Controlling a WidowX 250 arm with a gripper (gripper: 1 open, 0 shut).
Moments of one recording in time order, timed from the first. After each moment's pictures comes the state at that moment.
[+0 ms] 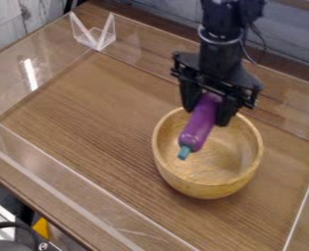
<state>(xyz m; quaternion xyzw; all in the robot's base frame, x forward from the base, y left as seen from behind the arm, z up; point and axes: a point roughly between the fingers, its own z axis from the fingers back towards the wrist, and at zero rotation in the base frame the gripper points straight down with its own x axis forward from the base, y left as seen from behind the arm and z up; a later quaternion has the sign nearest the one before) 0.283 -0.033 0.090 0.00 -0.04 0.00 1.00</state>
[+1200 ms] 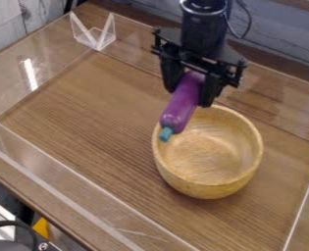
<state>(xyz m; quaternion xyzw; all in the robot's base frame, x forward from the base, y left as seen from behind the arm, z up) 0.271 -0.029 0.117 0.02 -0.03 0.00 1.00</state>
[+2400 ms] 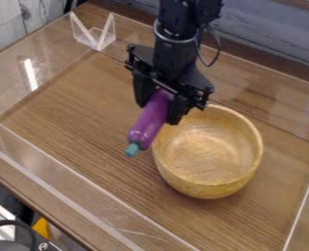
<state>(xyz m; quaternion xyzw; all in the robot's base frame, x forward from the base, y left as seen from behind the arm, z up) 0.251 0.005 0.093 0.07 -0.02 0.00 1.00</state>
